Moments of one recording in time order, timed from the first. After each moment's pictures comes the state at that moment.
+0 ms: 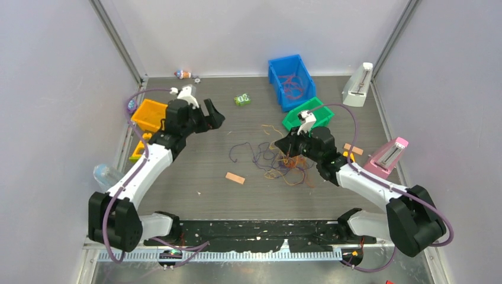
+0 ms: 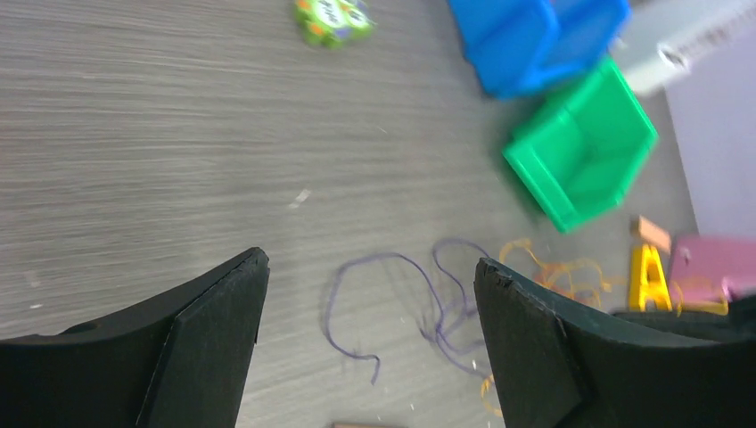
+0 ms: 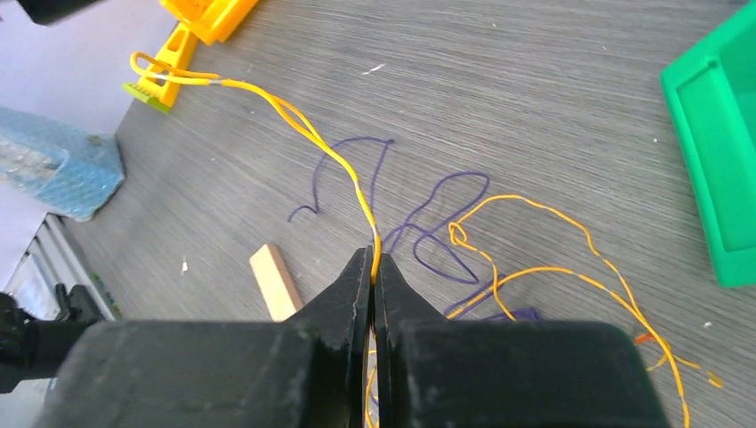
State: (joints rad) left arm -0.25 1.28 0.96 -0.13 0.10 -0.49; right arm 0.50 1.21 0.55 0.35 -0.24 0.45
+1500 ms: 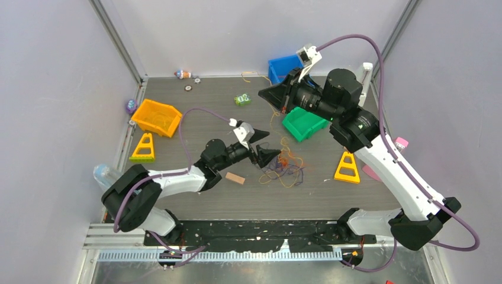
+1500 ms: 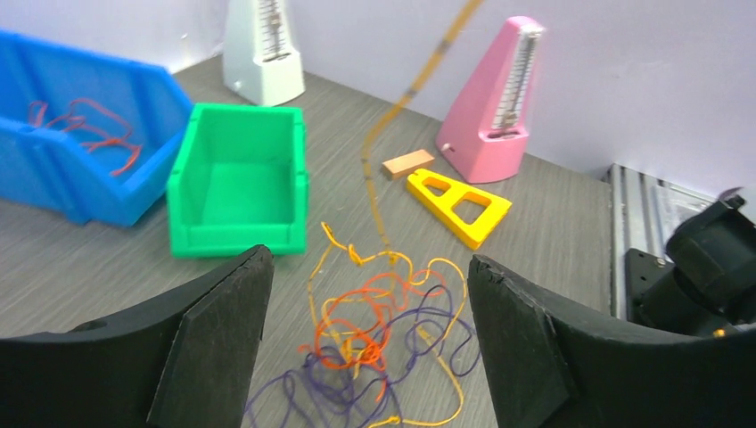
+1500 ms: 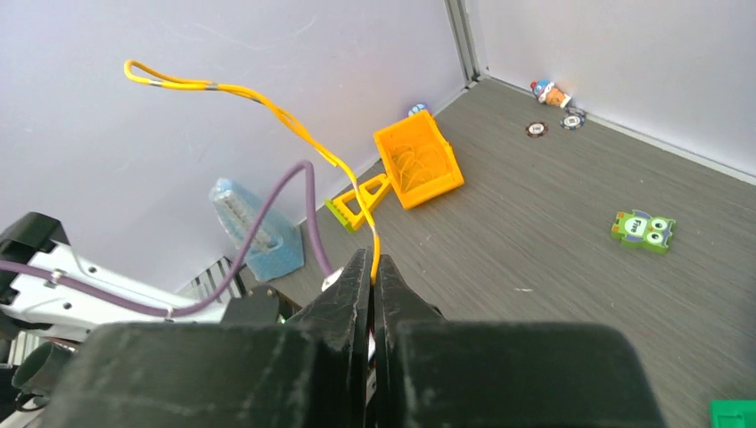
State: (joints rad) left arm -0.79 1.43 0.59 0.97 0.30 -0.18; right arm 0.65 1.24 1.50 -0.26 -0.32 0.35
